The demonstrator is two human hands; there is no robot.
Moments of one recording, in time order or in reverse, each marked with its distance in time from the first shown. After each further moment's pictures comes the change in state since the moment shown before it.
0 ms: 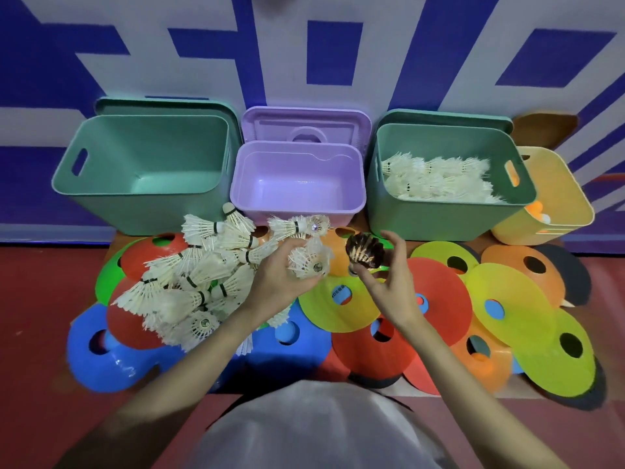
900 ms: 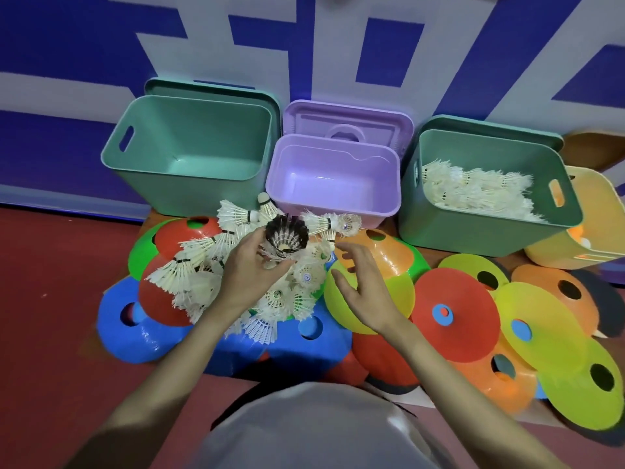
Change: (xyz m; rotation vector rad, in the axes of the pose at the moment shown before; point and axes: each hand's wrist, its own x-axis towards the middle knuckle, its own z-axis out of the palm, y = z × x) left_hand -0.015 -0.045 -0.070 0.059 0.234 0.004; right_hand -0.002 -0.020 0.066 -0.188 -0.380 -0.247
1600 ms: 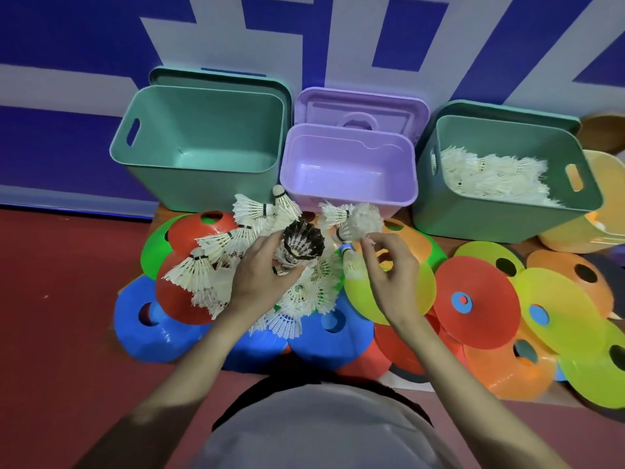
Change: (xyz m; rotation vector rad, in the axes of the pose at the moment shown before) left_hand -0.012 -0.015 -0.020 0.233 -0.048 -0.011; right_hand 0.006 -0.042 0.016 0.034 0.481 0.035
